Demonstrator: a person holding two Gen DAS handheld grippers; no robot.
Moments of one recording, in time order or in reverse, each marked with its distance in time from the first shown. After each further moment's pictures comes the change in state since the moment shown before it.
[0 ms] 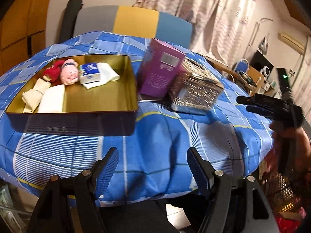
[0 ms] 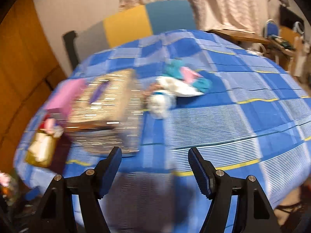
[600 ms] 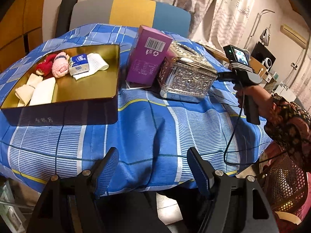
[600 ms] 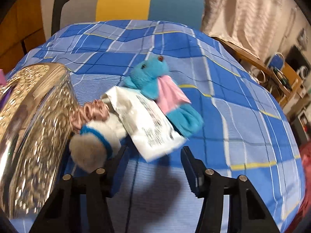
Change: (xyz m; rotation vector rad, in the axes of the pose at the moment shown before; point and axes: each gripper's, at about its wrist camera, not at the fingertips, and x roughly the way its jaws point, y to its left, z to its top) left arm 0.010 -0.024 -0.004 -0.007 0.082 0.025; right arm 0.138 -0.023 0.089 -0.269 0.072 -0.201
